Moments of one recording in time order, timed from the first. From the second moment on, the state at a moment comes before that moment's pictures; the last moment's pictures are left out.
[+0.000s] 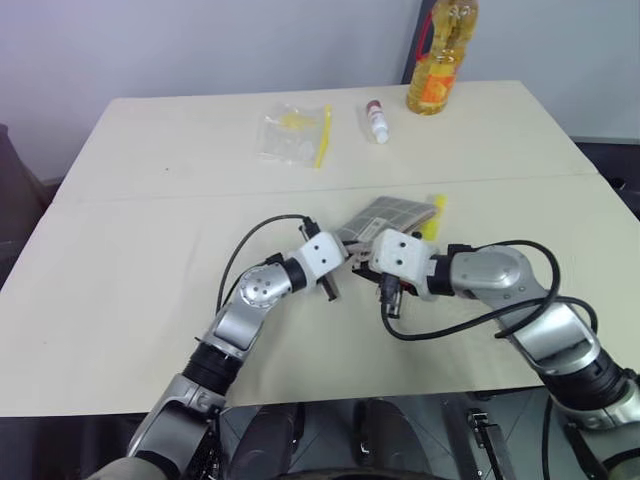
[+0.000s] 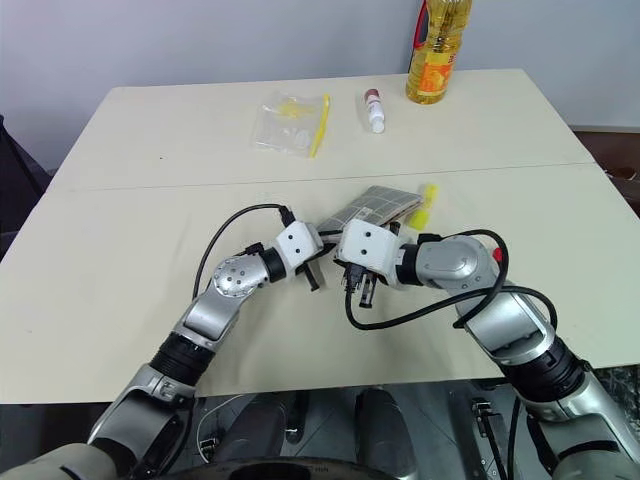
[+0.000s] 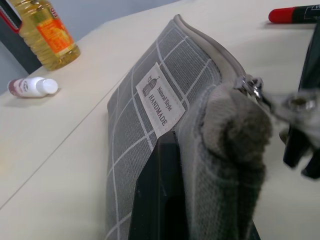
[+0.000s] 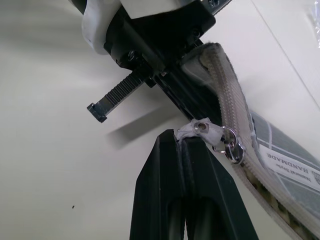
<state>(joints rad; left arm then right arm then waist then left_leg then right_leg) -0.45 0.17 -0.33 0.18 0.09 -0.06 -0.59 -0.44 -0.74 0.32 -0.52 0.09 0.72 0.86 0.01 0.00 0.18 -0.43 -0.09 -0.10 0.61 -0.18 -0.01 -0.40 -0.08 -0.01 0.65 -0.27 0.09</state>
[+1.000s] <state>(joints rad) -0.43 0.25 -0.18 0.11 0.09 -0.06 -0.45 -0.52 -0.38 -0.19 0.01 0.15 0.92 0.25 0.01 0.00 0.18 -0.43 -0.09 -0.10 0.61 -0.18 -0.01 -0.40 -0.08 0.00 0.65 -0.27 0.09</state>
